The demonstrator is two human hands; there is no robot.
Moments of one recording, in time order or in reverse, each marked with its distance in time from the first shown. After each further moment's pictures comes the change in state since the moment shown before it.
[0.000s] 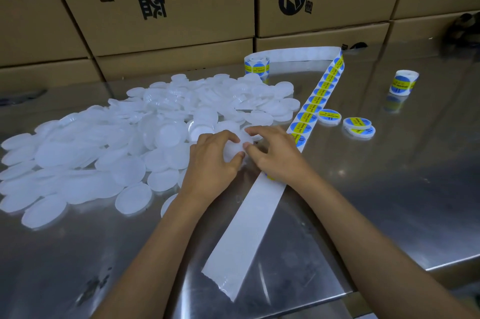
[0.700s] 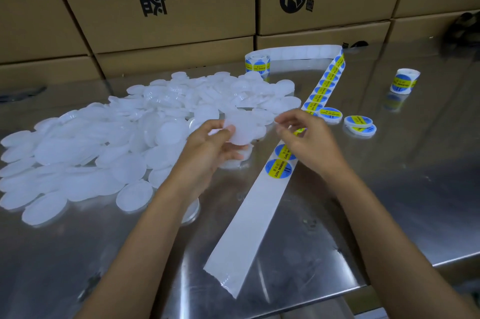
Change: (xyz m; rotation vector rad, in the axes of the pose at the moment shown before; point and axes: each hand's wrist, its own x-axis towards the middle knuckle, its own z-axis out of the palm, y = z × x) left_hand 0.004 0.018 -0.029 -1.086 -0.127 -0.432; right_hand -0.005 0.013 -0.039 0.285 0.181 0.064
